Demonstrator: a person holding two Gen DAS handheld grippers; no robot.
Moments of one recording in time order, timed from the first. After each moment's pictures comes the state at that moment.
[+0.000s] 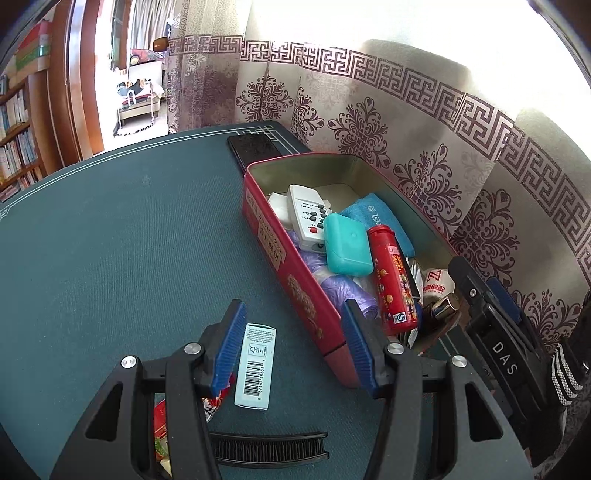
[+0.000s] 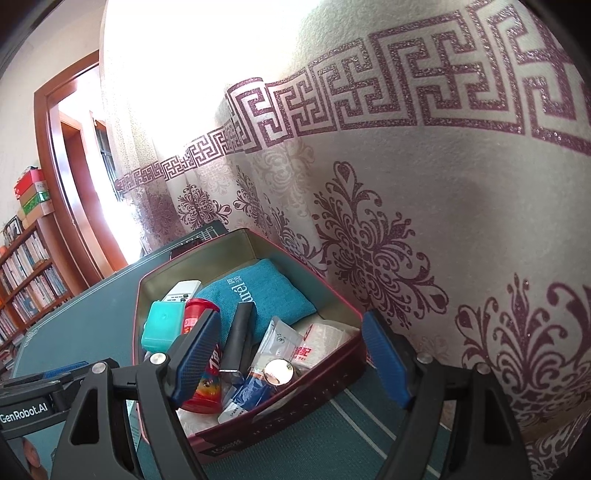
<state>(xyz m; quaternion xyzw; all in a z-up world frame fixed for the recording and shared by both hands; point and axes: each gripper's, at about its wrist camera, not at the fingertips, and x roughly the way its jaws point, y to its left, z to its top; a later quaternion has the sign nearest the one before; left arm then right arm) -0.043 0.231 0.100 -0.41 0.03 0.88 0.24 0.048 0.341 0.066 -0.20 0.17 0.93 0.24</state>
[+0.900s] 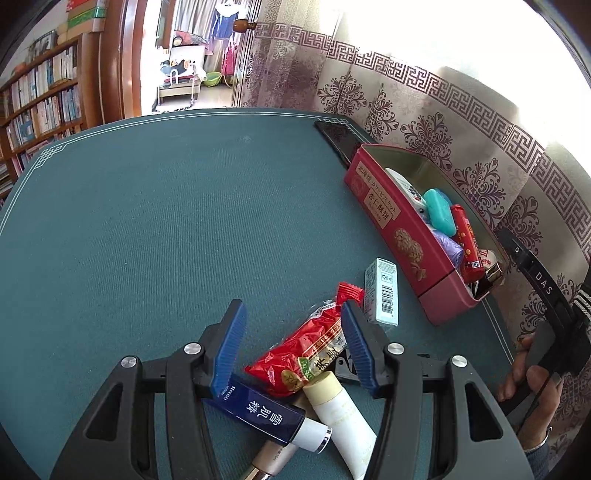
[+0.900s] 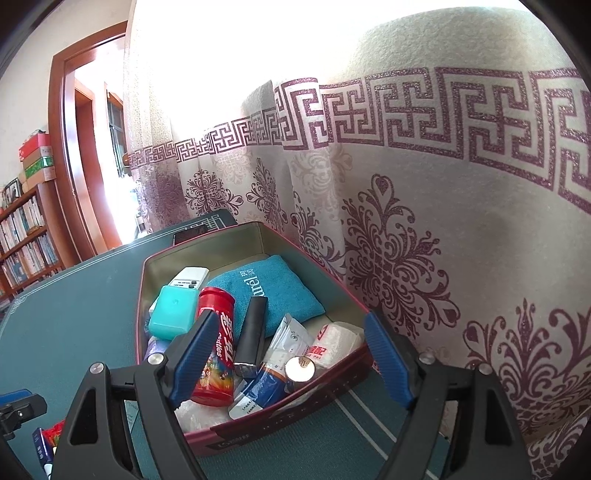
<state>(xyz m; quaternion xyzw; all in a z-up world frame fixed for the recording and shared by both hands) -0.027 0.112 0.081 -0.43 -0.03 0.88 0.18 0.039 0.322 0.075 -0.22 0.12 0.94 0.23</state>
